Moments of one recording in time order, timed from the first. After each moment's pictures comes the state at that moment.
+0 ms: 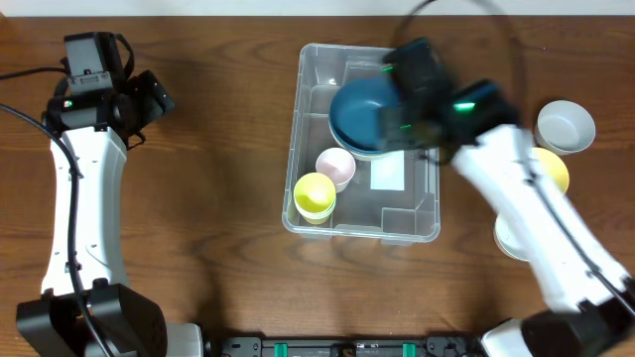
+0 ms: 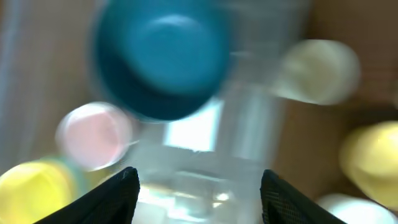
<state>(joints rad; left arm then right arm) 0.18 1.59 1.48 -0.88 -0.15 -0.41 0.43 1.63 1.70 -1.20 0.16 0.35</state>
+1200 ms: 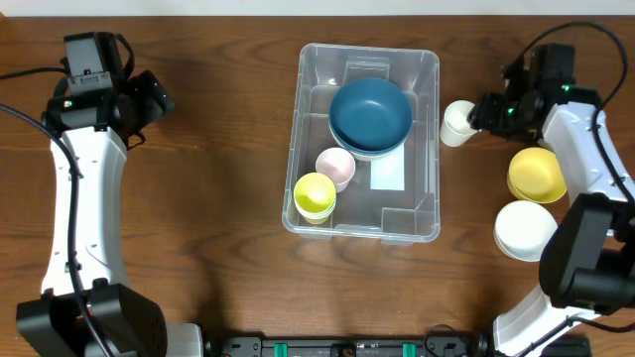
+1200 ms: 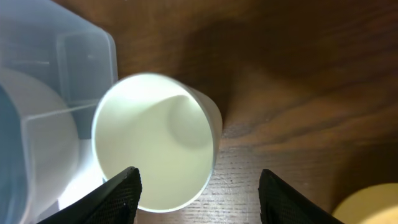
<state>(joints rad) 0.18 1.59 1.48 -0.88 -0.15 -0.41 -0.14 1.86 1.39 -0.72 -0.25 0.14</state>
